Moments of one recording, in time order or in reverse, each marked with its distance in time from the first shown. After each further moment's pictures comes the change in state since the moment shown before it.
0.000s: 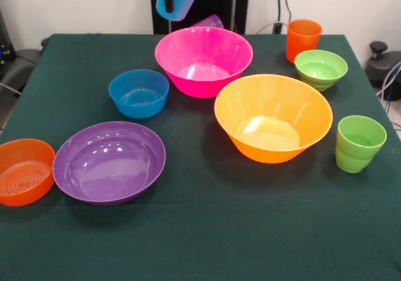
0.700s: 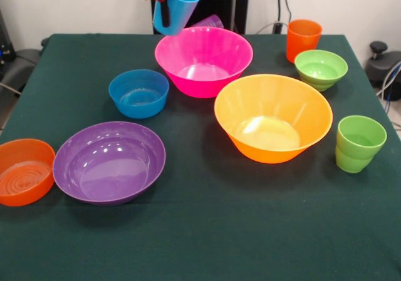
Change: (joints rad) arm 0.007 0.016 -0.038 0.000 -0.073 -0.079 0.000
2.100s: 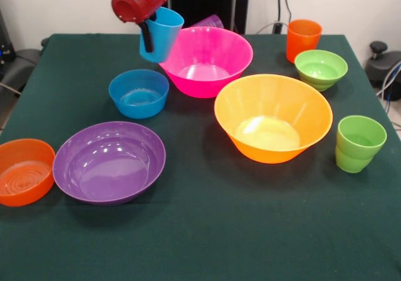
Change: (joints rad) arm -0.081 0.047 -0.062 0.000 -0.084 -0.222 -0.001
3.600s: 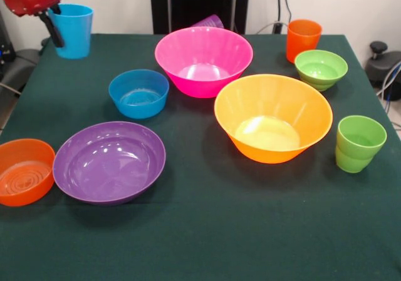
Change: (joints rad) arm -0.298 0.131 -0.005 -0.159 0.145 0.006 -0.509
